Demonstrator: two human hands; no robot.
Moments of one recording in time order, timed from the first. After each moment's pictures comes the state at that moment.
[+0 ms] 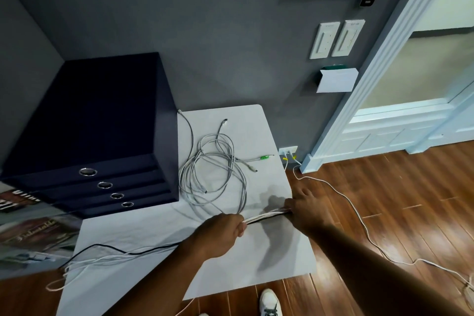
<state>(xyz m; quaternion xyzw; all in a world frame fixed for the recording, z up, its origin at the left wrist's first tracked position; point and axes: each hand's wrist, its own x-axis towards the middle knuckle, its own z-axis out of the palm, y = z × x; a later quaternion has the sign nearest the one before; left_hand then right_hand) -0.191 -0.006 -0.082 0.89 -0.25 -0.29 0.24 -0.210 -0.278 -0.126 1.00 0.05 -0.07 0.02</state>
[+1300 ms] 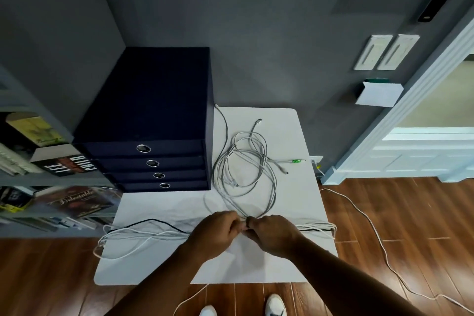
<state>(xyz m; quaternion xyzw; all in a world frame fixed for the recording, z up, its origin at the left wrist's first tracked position) -0.209 0.072 -0.116 0.92 -0.21 -0.13 0.30 -0.217 -0.129 -0.112 0.96 0.25 -0.12 -0.08</state>
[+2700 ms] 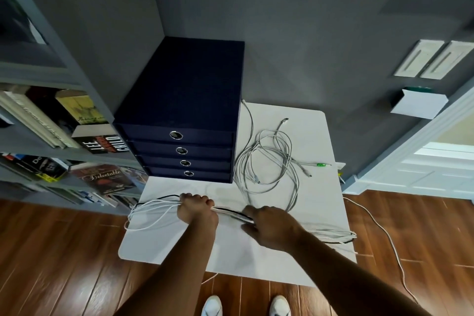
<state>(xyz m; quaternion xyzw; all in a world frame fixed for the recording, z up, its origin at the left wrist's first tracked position) -0.169 0.103 -0.105 0.23 0.54 0.13 0.80 -0.206 -0.077 -0.089 0.94 0.29 -0.13 -0.09</state>
